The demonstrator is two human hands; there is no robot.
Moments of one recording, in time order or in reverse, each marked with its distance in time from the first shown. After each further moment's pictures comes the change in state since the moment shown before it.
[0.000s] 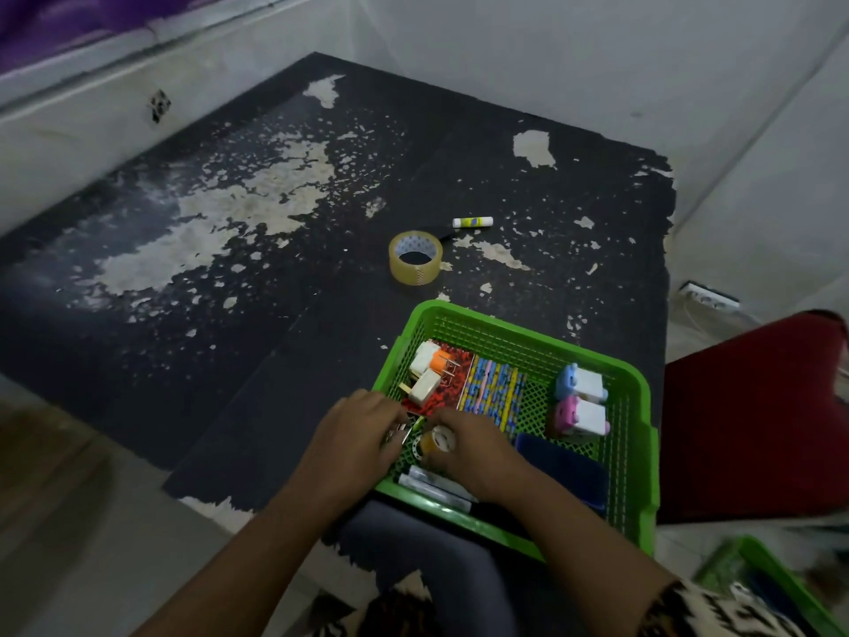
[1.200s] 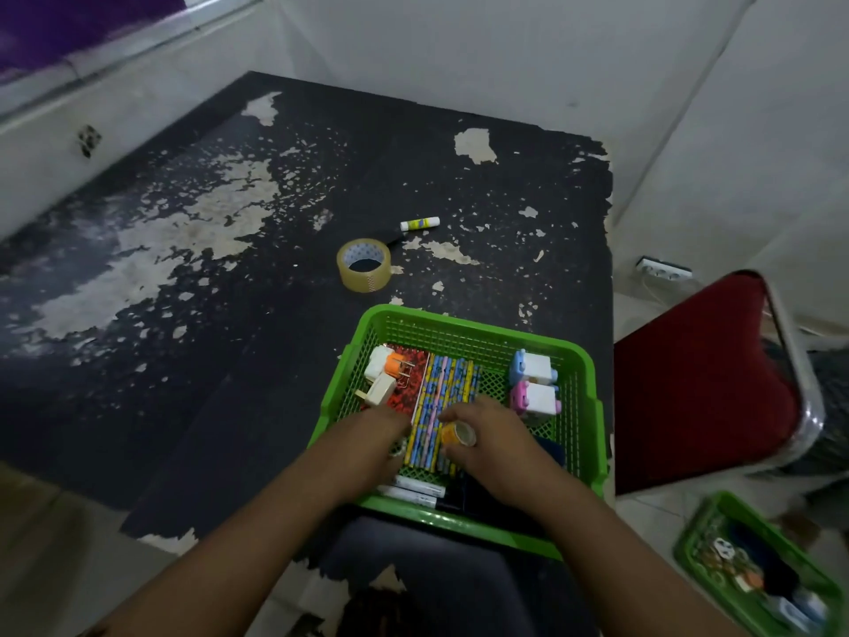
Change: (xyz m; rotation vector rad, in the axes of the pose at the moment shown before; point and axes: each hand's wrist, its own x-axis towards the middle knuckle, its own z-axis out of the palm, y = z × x) left_hand 0.036 0.046 0.005 0.150 -0.494 0.048; right_hand -0.056 0.016 -0.054 -0.010 0.091 0.085
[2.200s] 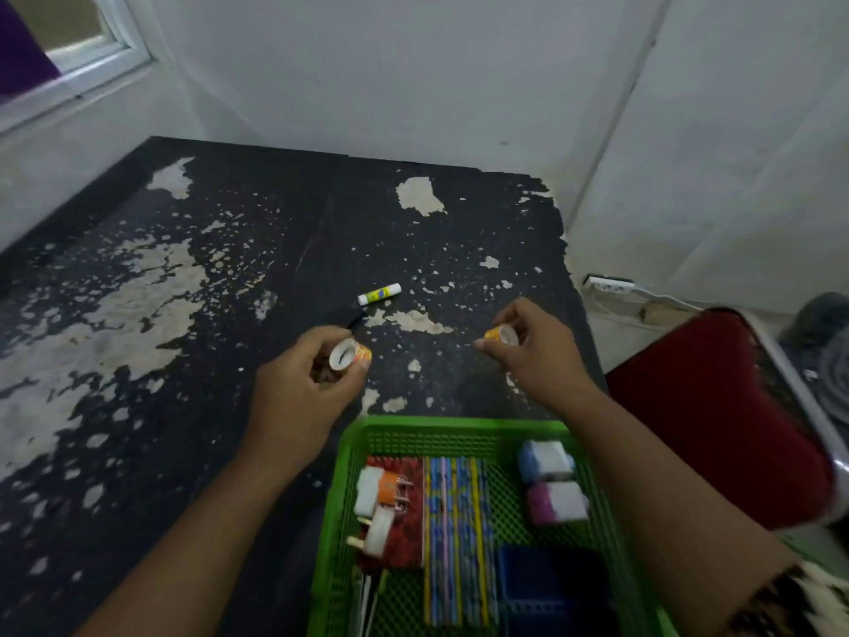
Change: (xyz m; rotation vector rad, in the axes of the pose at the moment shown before) left_hand 0.117 -0.072 -0.123 -0.738 0.684 -0.028; right_hand 0.157 0.030 -0.119 0.272 0.653 0.178
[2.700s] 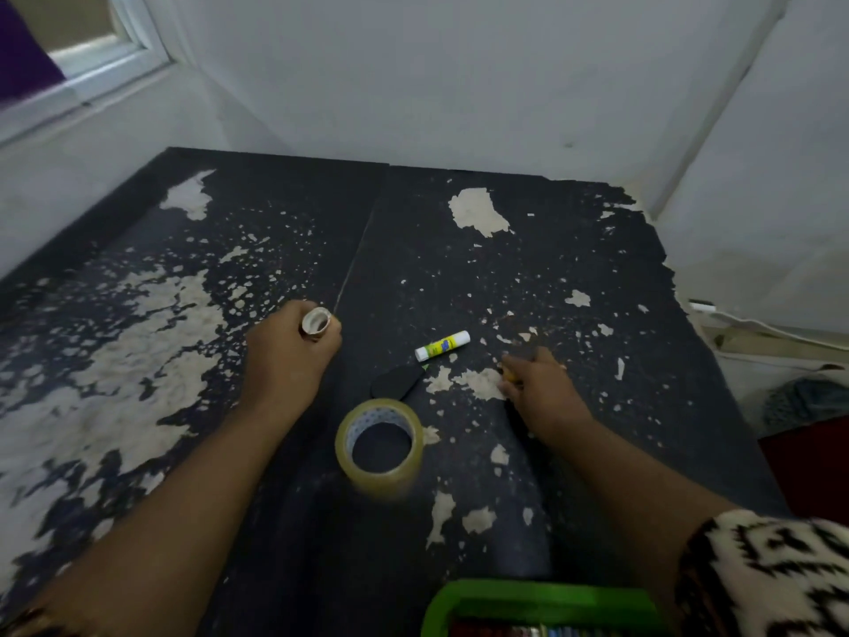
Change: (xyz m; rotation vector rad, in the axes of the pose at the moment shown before) left_hand 0.210 -0.134 -0.012 0.241 0.148 -0.042; right_hand 0.153 0.057 0.165 -0.432 -0.243 -0.008
